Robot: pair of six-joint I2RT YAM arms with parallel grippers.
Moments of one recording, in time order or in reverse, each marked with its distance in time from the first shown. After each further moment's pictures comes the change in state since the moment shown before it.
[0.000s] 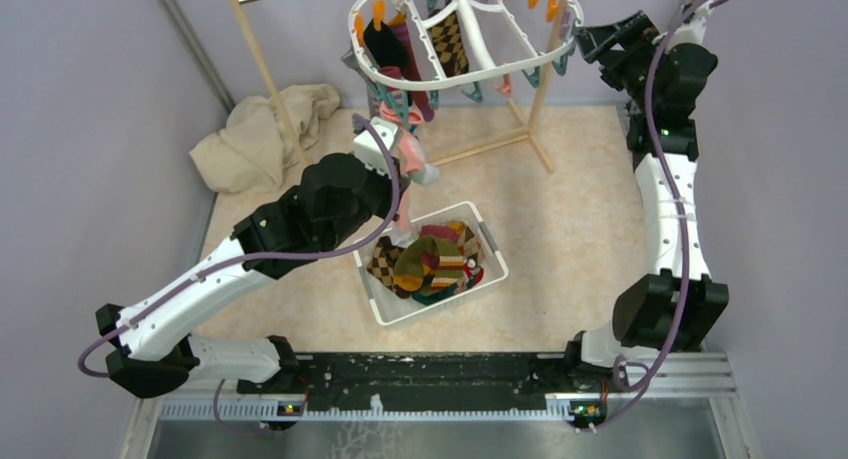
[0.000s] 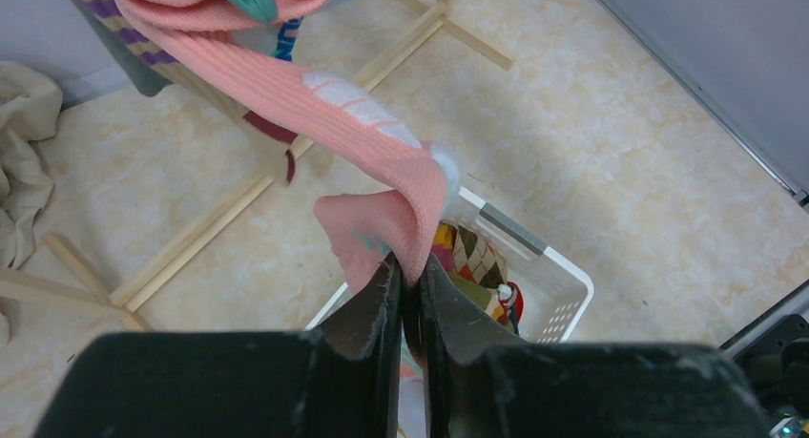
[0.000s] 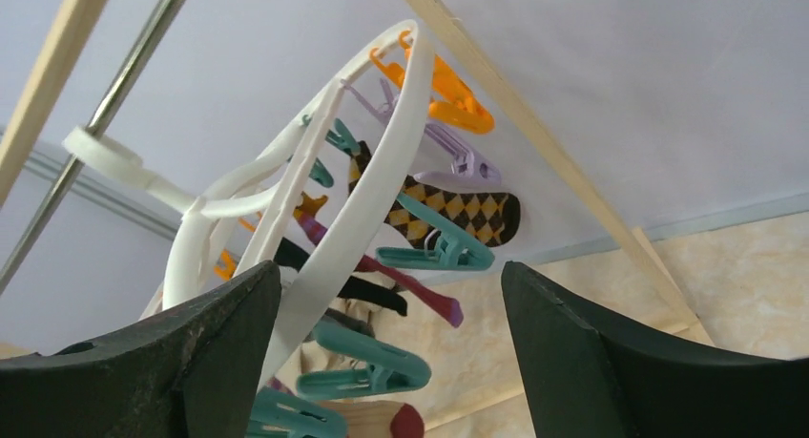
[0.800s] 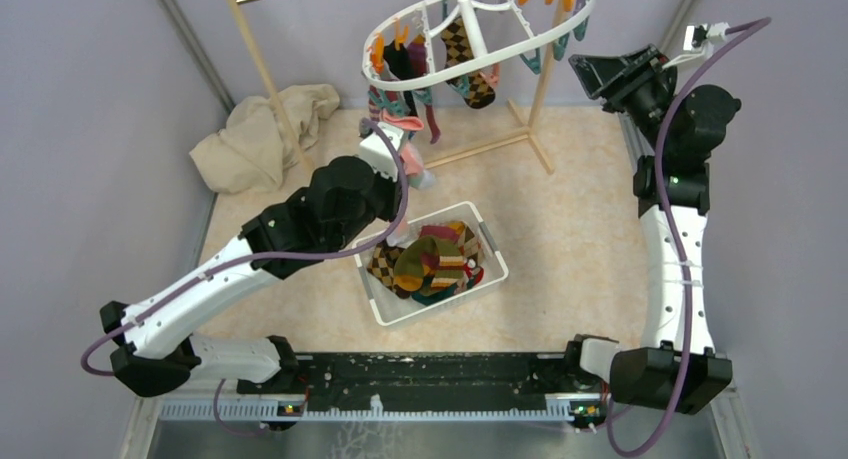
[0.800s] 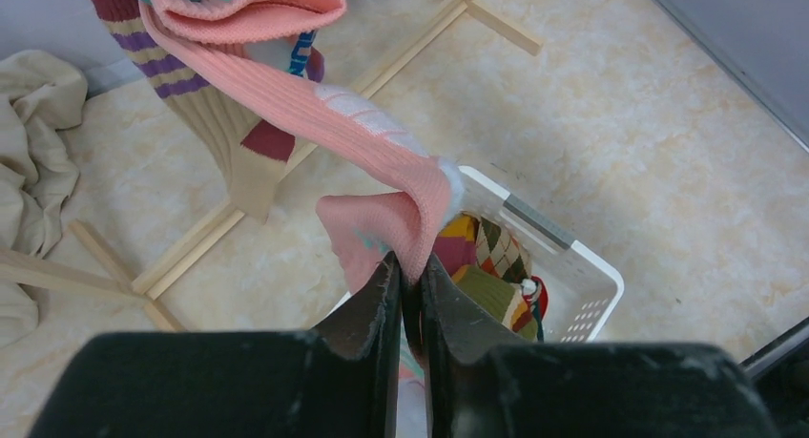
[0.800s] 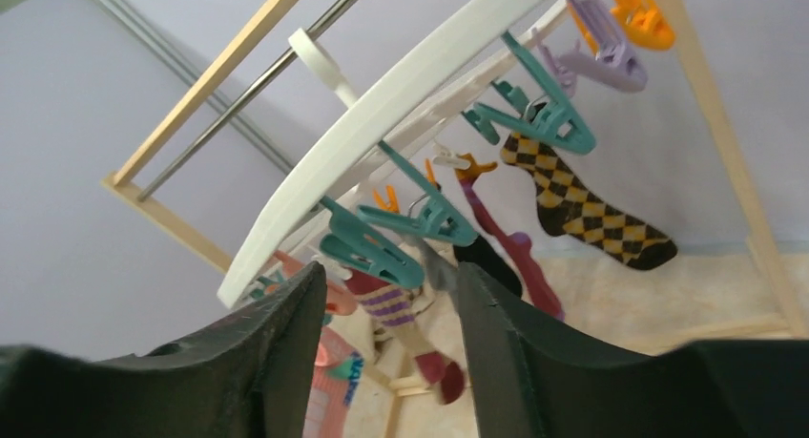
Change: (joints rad) left arm 0.000 0.011 -0.019 0.002 -0.037 0.026; right arm -0.019 -0.307 -0.207 0.105 -0.196 0.050
